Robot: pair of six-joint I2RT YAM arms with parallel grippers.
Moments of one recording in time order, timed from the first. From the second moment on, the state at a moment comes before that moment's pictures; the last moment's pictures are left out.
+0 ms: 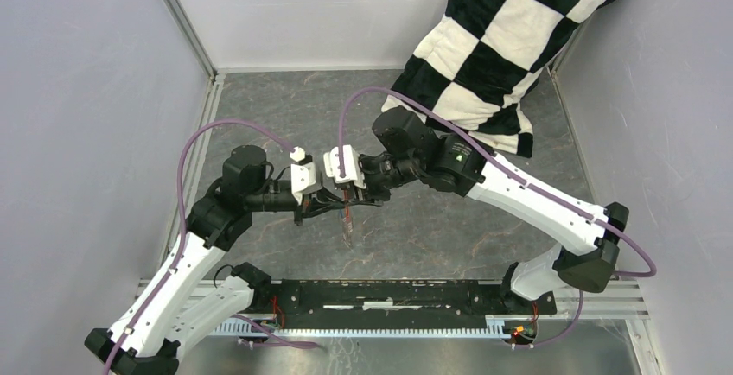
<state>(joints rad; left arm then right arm) -0.51 0.75 0.88 -0.53 0.87 0.37 1.05 1.47 1.62 -0.77 -0.49 -0.58</state>
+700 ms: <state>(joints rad) -0.51 0.72 0.88 -0.55 0.89 0.41 1.07 1.51 1.63 -0.78 -0.47 -0.57</state>
